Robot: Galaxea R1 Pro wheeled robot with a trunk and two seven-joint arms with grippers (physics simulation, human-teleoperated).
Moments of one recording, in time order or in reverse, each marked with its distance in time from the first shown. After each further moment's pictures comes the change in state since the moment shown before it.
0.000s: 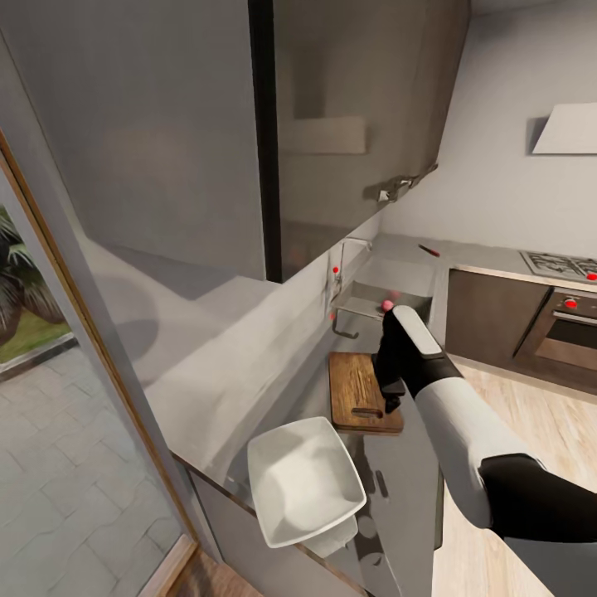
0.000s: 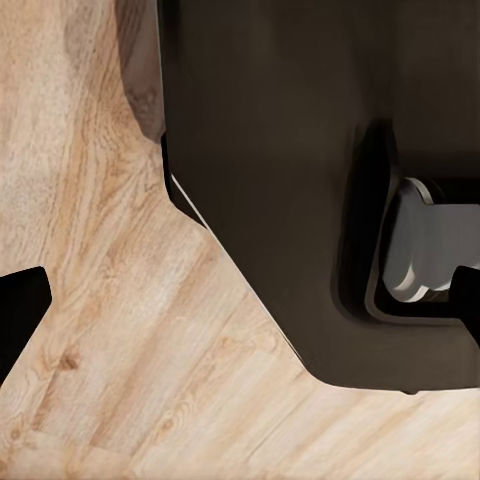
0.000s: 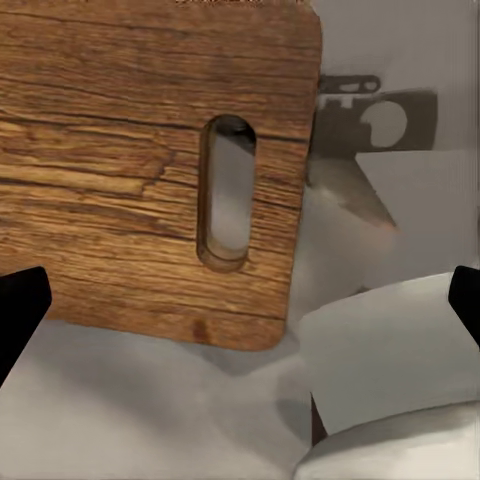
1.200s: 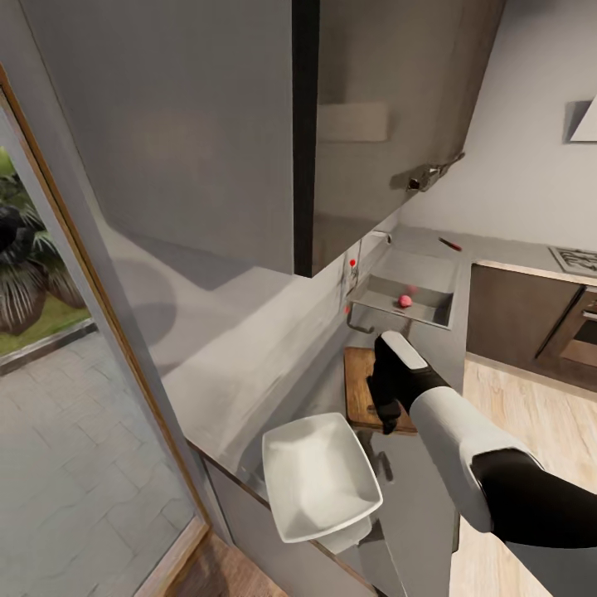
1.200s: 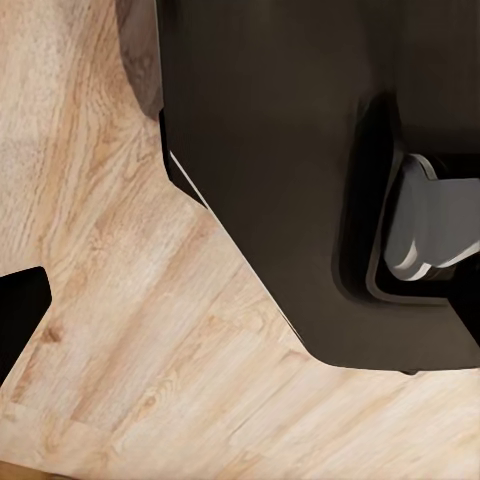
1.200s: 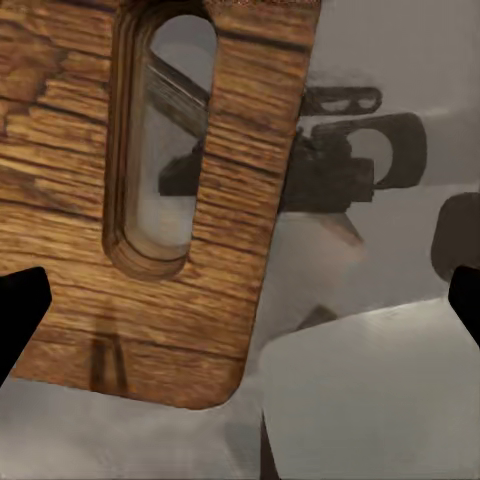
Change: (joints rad) left arm 0.000 0.000 0.000 0.000 0.000 0.000 -0.001; right arm 0.006 0.003 0.063 0.236 -0.037 0.000 0.187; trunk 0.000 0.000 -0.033
